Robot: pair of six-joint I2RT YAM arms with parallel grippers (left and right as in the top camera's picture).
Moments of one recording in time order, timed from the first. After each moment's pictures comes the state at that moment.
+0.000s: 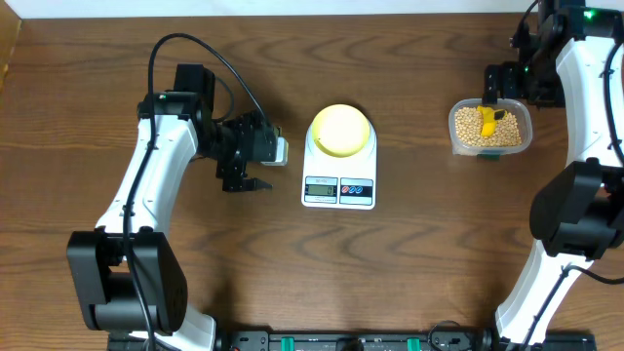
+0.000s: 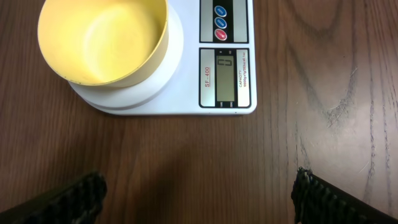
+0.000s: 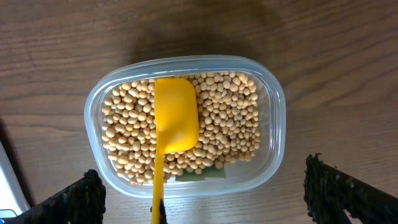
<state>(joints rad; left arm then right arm) -0.03 1.72 1.36 -1.10 0.62 1.64 -0.12 2.14 2.09 -1.37 -0.01 -0.03</state>
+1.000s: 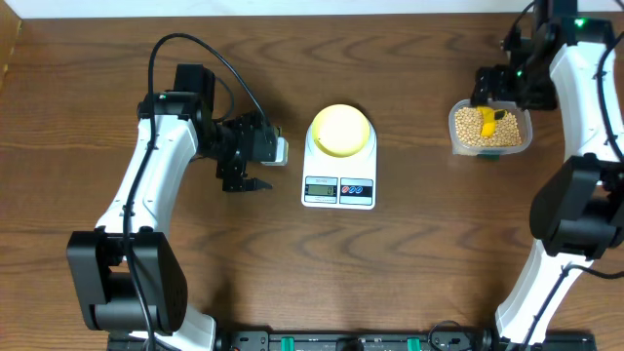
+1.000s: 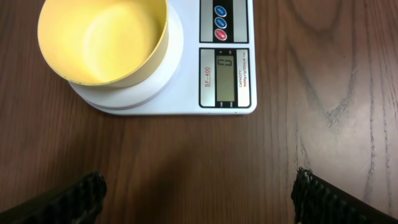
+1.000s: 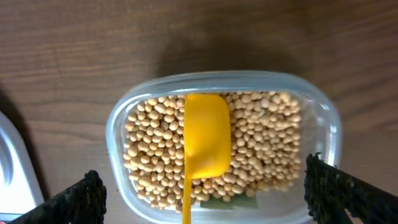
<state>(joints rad) -0.03 1.72 1.36 -1.10 0.62 1.64 -0.12 2.14 2.00 -1.25 -0.12 -0.04</state>
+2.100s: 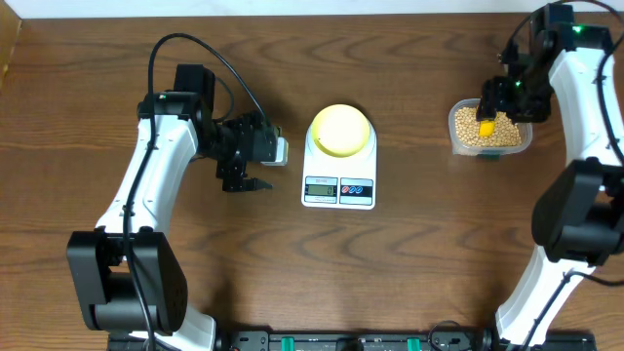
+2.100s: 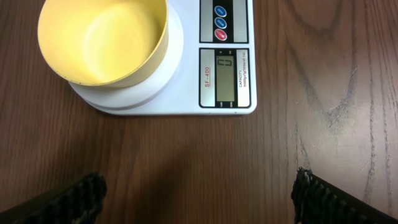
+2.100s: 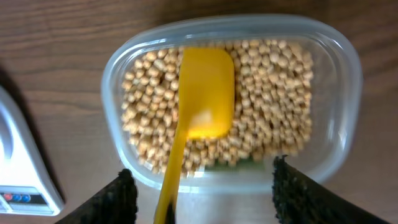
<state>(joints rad) -0.03 1.72 1.36 -1.10 0.62 1.64 -0.12 2.09 1.94 -1.32 -0.12 -0.03</state>
